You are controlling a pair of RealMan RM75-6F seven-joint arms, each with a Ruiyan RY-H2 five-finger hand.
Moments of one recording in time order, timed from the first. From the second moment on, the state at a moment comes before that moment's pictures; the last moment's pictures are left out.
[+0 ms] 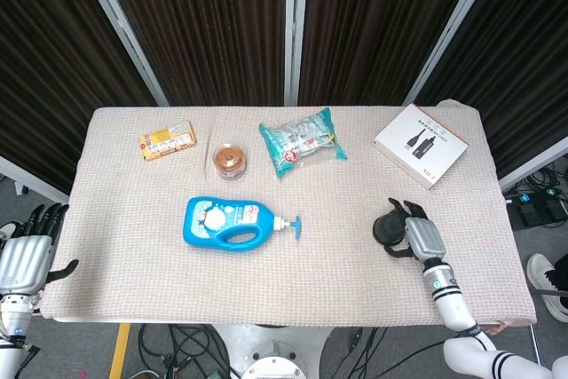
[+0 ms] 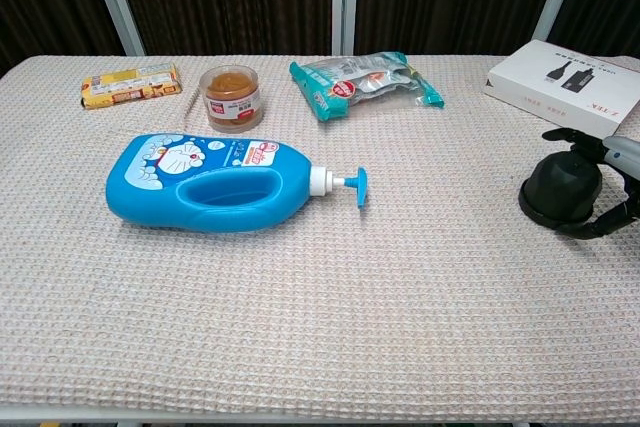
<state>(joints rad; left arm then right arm) -0.13 -1.14 -0.05 -1.63 1.36 1.38 0.17 0.40 -1.63 0.12 -1.13 -1.31 1.01 0.18</state>
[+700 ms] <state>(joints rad) -0.13 -1.14 -0.05 -1.63 1.36 1.38 0.16 0.39 -1.58 0.13 -1.22 -1.39 1.14 0.19</state>
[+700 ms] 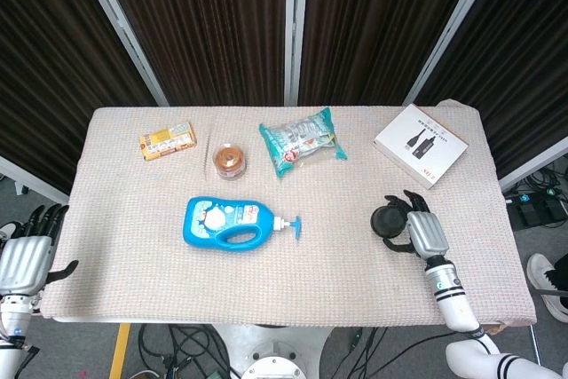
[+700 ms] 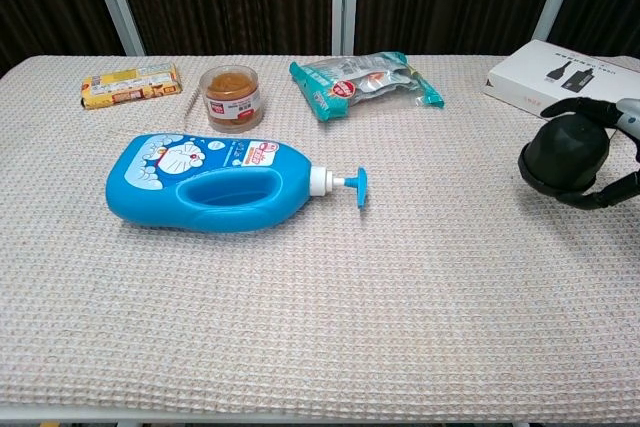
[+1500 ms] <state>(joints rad) -0.13 -1.14 -0.04 -1.64 1.36 1.36 0.16 0.36 -1.42 0.17 -1.51 -1.53 1.40 0.07</state>
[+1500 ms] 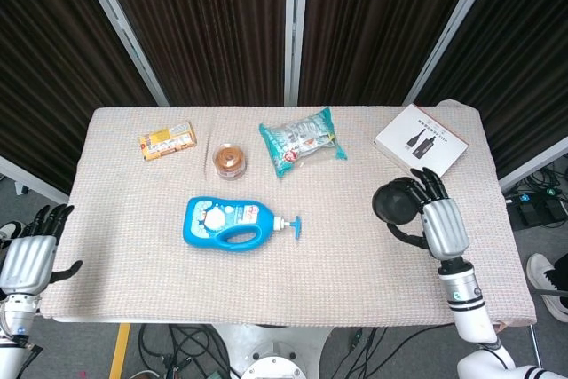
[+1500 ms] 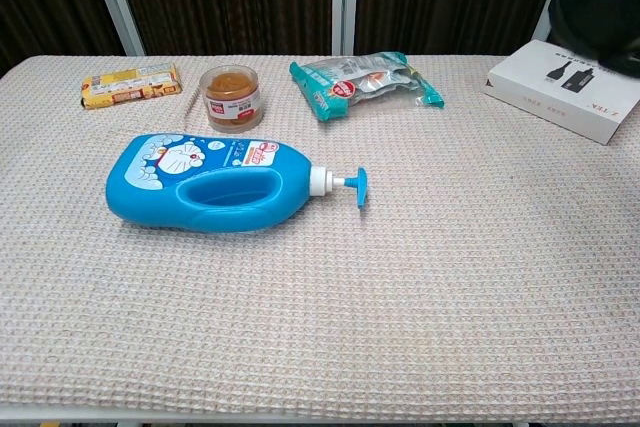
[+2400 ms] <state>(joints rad) -0.13 -1.14 -0.04 -1.64 1.35 1.36 0.15 0.35 -1.40 0.14 -1.53 -1.54 1.52 0.09</state>
